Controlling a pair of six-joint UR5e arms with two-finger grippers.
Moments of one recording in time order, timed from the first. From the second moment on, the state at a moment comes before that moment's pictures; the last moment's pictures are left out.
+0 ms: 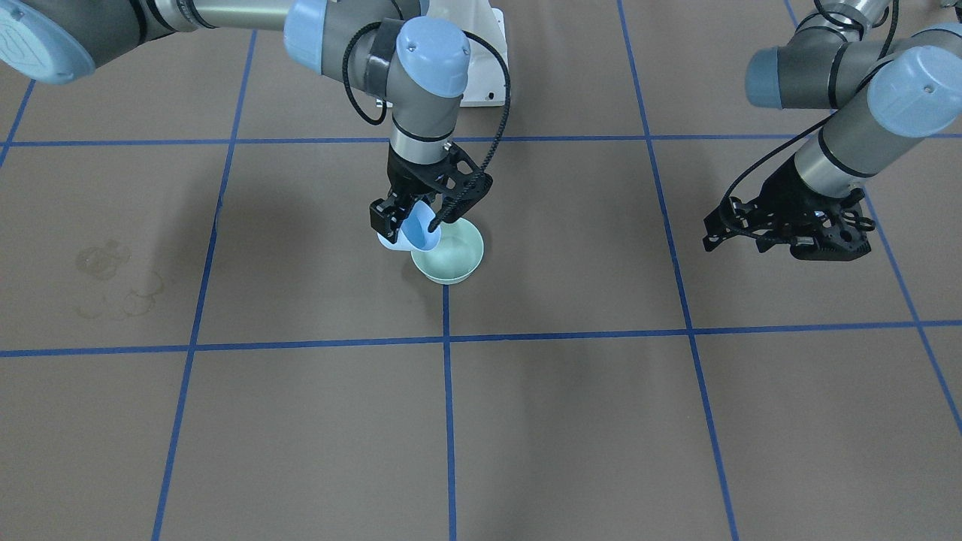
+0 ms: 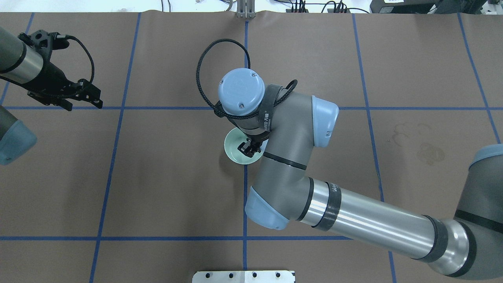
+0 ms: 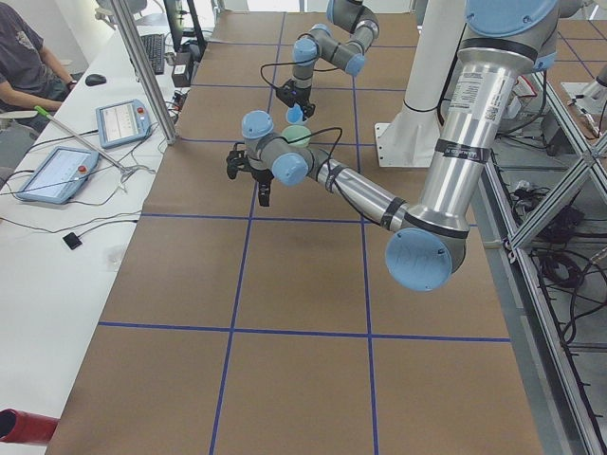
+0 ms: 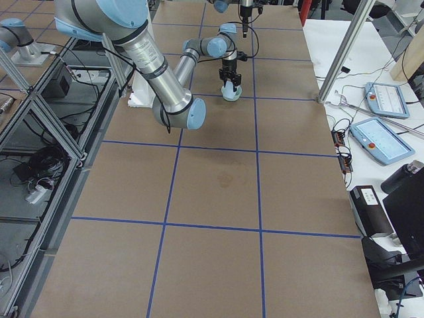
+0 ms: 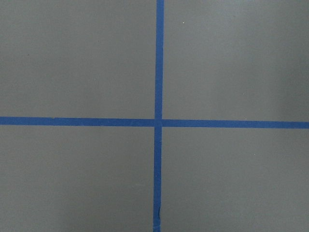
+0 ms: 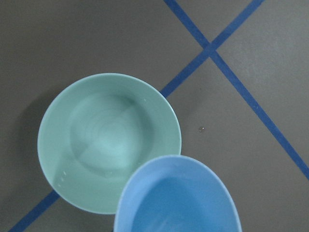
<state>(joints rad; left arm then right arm) -1.00 -1.83 -1.78 -1.77 -2.28 -0.86 0.49 -0.66 1.53 -1.92 1.72 0.28</state>
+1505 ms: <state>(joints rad) -1.03 -1.77 -1.78 -1.78 -2.28 -0.79 0.35 -0.46 1.32 -2.26 1.17 -0.21</state>
